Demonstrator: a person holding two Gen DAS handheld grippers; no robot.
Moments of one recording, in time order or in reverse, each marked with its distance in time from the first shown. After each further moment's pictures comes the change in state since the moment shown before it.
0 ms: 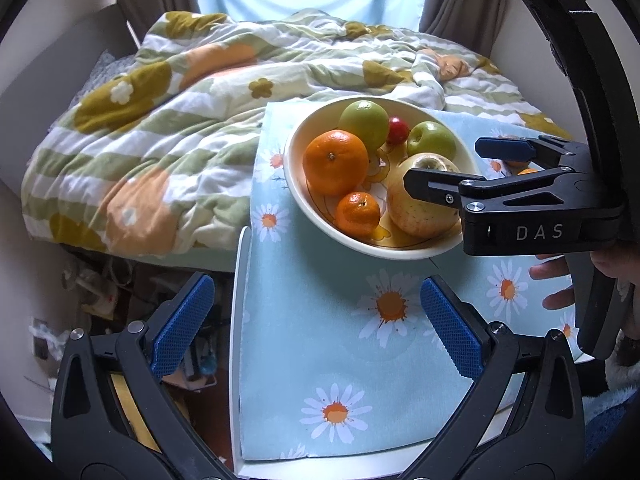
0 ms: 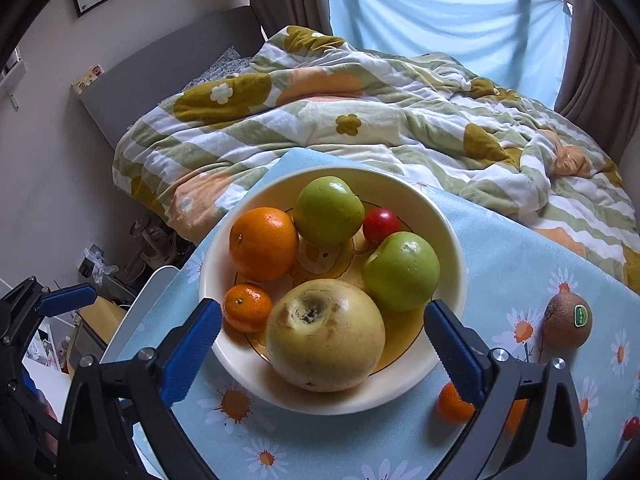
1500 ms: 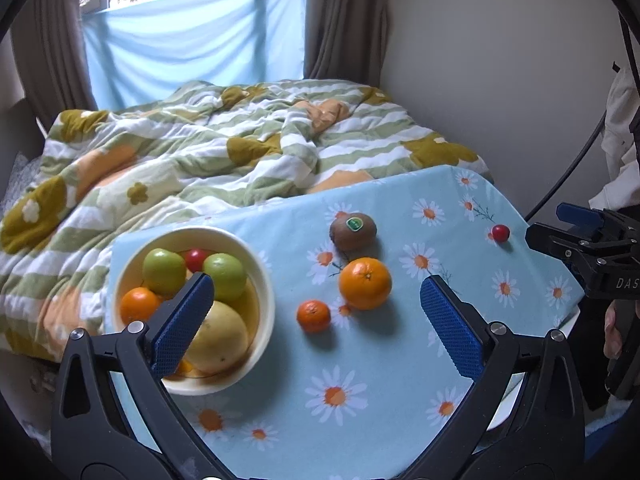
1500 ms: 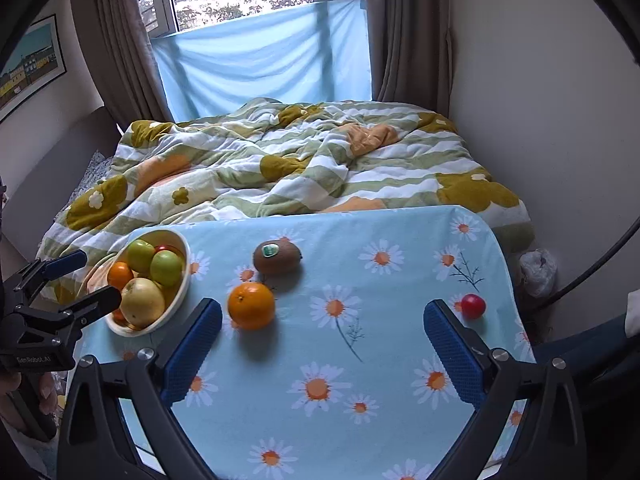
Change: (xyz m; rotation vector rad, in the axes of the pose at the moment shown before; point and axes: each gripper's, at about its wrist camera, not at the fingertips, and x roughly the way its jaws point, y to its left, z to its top) left arm -0.033 -0.179 0.074 0.238 -0.179 -0.239; right arm -0.217 -0.162 -0.107 0.411 -0.172 -0.365
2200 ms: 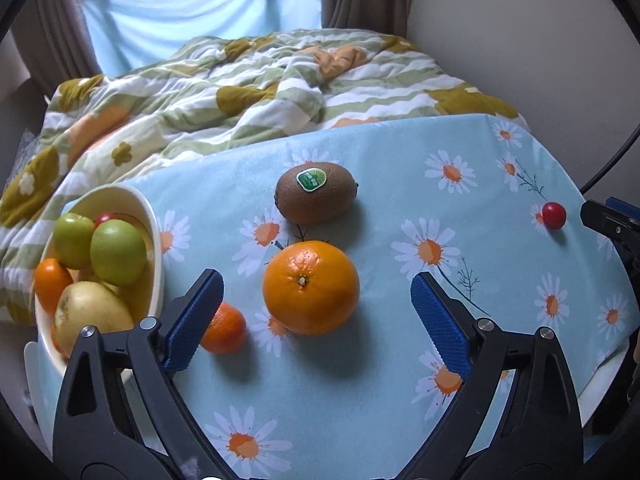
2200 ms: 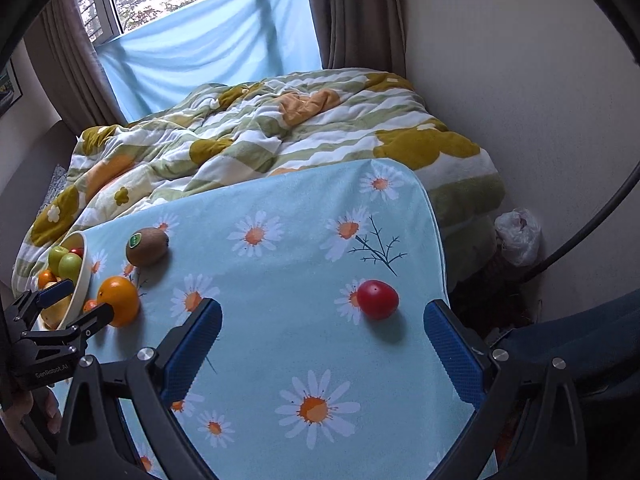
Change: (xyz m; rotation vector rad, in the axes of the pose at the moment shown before) left arm 0.129 -0.068 -0.017 -0.037 0.161 0.126; right arm 0.073 -0.124 -0.018 0.107 0.078 -0.051
